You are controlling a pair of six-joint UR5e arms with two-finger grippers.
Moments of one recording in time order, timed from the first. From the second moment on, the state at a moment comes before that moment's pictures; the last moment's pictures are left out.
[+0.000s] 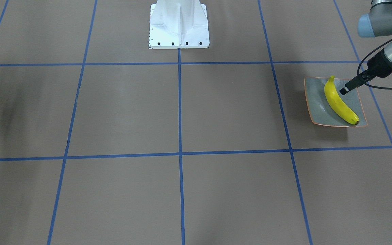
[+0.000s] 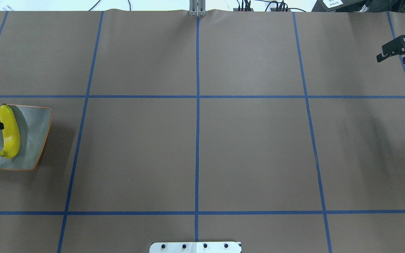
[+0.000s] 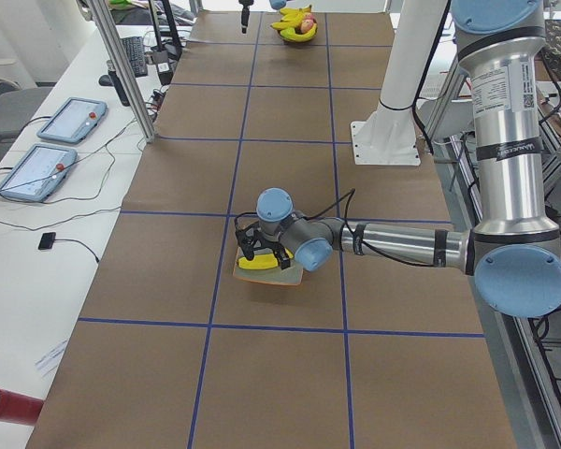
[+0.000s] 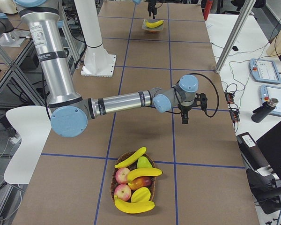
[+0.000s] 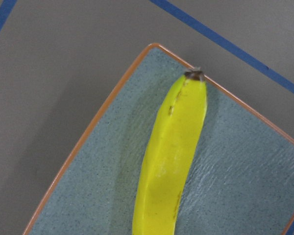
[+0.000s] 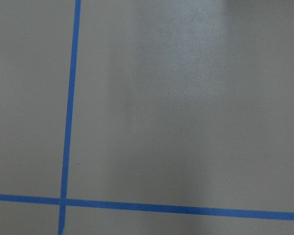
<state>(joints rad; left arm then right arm) -1.10 -1.40 -1.75 -2.24 -2.37 -1.26 1.33 -1.33 1.51 -1.25 2.38 0.50</state>
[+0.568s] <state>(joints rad) -1.17 -1.47 -1.76 -2.04 -2.29 -0.96 1.44 -1.35 1.42 -1.41 2.27 0.10</state>
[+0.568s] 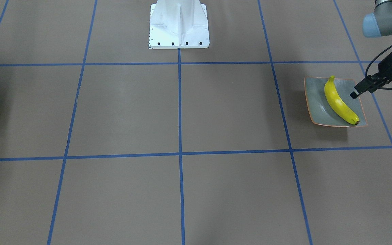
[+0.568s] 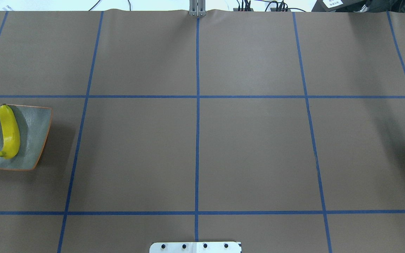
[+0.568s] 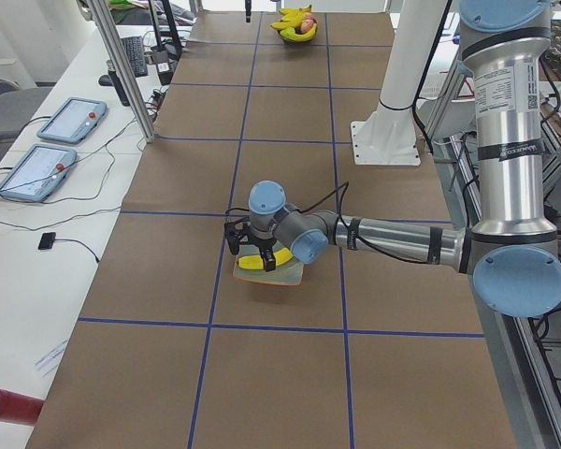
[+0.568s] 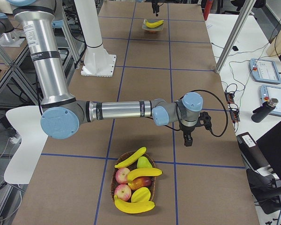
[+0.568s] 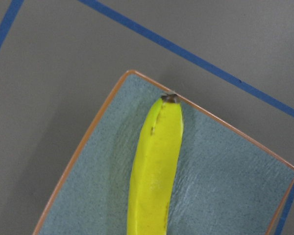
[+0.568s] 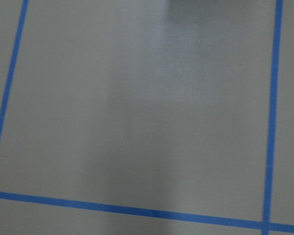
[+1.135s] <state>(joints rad) -1.23 -1.64 -1.76 -1.81 -2.26 -0.78 1.53 -1.45 1.40 -1.58 2.20 -0.23</state>
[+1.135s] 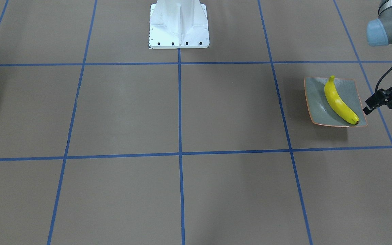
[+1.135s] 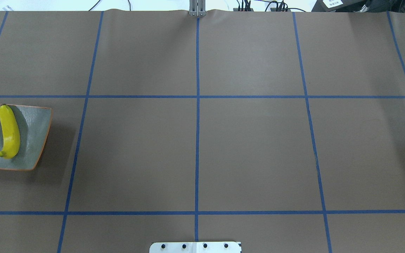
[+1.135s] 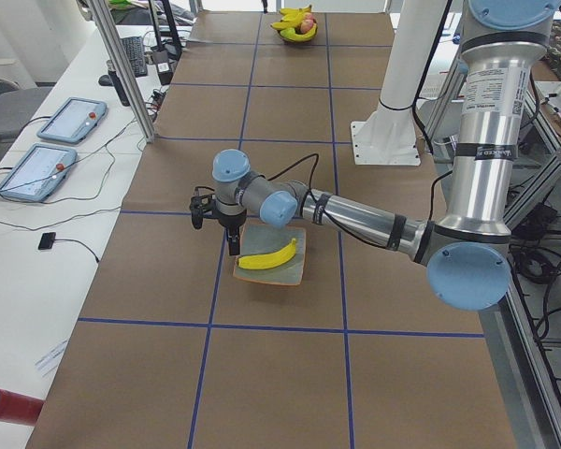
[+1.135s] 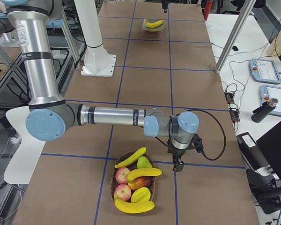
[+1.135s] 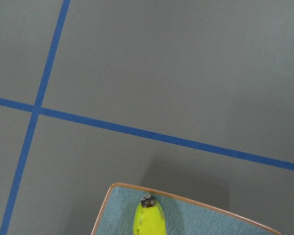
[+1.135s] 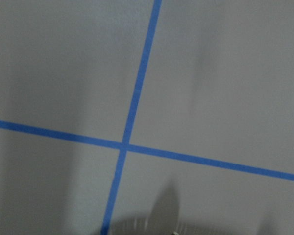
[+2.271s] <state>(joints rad) -1.22 -1.66 -1.76 -1.81 -2.24 -0.79 1.53 -1.45 1.26 -1.57 2.38 -0.23</state>
